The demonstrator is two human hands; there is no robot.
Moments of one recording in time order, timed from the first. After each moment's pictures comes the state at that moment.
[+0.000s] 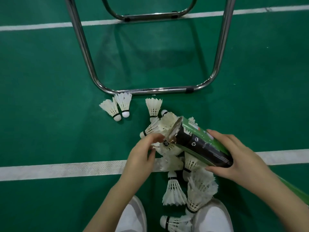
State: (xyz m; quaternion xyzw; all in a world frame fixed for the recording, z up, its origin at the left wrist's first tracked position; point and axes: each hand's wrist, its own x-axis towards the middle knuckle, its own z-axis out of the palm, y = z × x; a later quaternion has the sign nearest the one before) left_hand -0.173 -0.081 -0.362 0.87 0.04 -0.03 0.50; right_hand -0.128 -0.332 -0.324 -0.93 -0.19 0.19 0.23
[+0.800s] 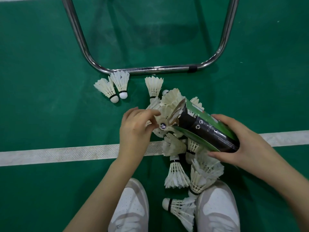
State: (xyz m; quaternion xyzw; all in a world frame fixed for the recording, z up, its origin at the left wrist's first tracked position) left_hand -0.158 -0.069 -0.381 0.93 0.01 0.17 0.32; right_hand -0.139 -0.325 -0.332 -0.92 -0.15 0.21 0.29
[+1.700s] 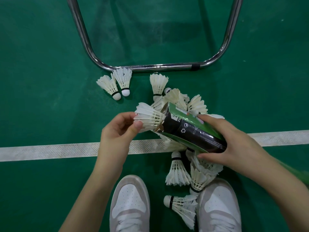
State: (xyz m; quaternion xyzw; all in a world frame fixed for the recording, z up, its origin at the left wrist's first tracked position) left_hand -0.191 -0.058 -0.334 0.65 0.23 0.04 0.72; right_hand -0.142 -0.300 -0.323 -0.91 -0.20 0.24 0.26
